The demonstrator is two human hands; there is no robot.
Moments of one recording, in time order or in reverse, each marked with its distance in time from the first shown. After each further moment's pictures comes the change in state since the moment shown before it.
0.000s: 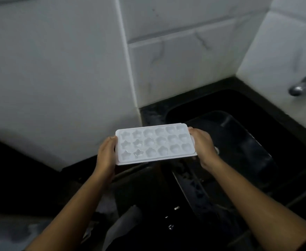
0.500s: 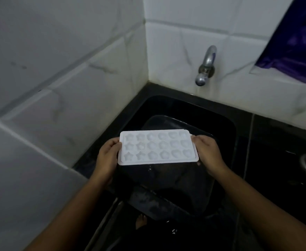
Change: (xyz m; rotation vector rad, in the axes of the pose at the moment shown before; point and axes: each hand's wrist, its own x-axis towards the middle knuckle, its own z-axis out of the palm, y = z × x) left_hand 0.105 0.053 0.194 0.265 -0.732 0.098; right_hand 0.004 0.014 -0.116 0.062 0.709 -0.048
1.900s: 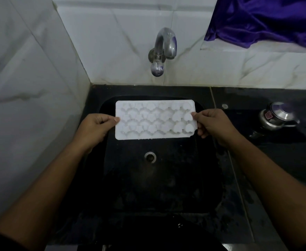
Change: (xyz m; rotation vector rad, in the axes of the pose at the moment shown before) left_hand 0.175 0.081 0.072 0.374 -0.636 0.208; right_hand 0.043 -0.031 -0.051 -0.063 0.279 0.124
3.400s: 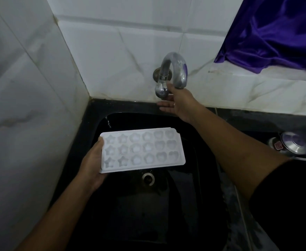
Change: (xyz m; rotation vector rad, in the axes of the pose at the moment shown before) left_hand 0.026 -0.032 0.027 -0.734 0.141 -0.416; right_hand 0.142 -0.110 0.083 0.419 -0.131 0.155
